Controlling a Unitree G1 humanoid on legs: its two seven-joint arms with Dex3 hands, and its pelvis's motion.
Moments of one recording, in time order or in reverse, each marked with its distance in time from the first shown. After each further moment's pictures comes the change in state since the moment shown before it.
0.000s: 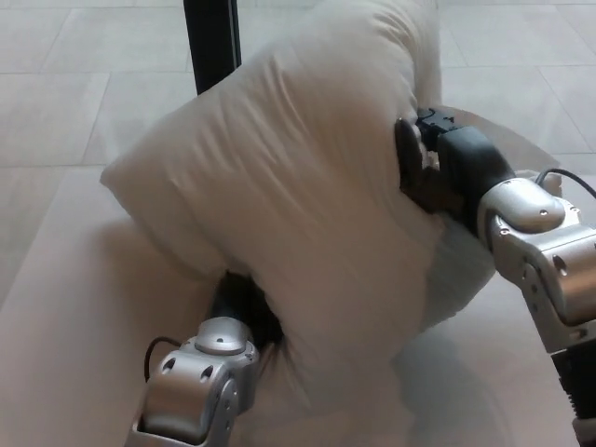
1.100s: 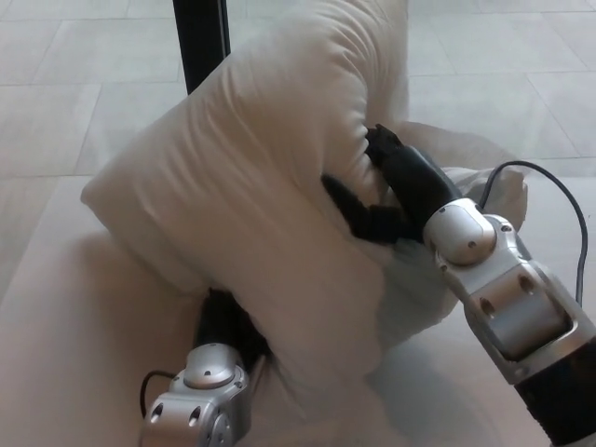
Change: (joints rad) left_arm 0.098 -0.057 0.079 0.027 0.005 -0.189 0.014; right_arm 0.003 0.004 0.234 -0.027 -0.240 -0.033 -0.046
